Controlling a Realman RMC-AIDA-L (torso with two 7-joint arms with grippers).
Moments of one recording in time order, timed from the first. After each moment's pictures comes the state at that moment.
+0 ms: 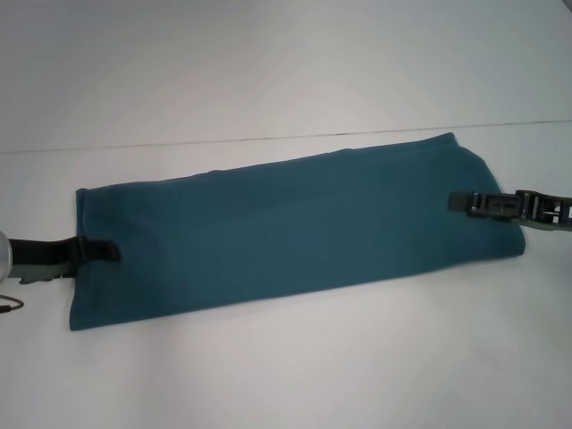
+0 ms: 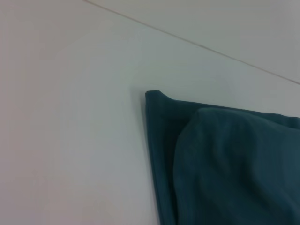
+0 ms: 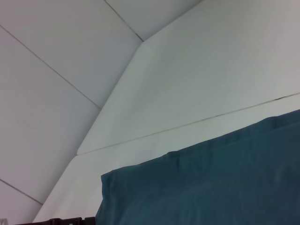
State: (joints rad) left arm -0.69 -2.06 0.74 0.67 2.54 0.96 -2.61; right arm 0.49 1.93 -0.73 -0.66 -1.89 -1.40 2.11
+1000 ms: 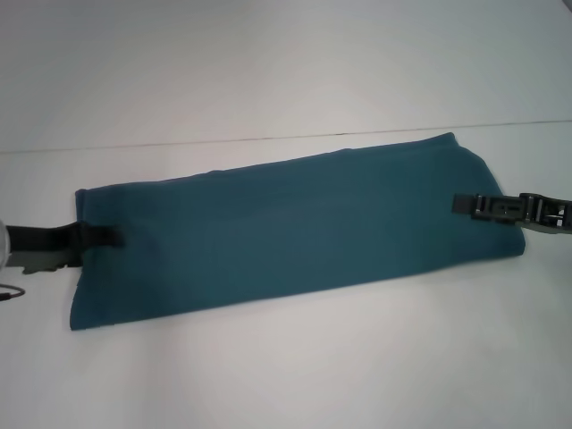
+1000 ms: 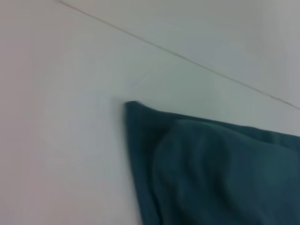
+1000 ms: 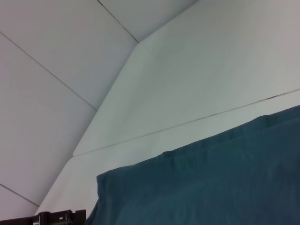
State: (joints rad) left arm -0.69 -2.05 0.72 0.71 2.51 1.02 -2.65; right arm 0.48 1.93 -0.72 -0.66 -1.89 -1.40 2.11
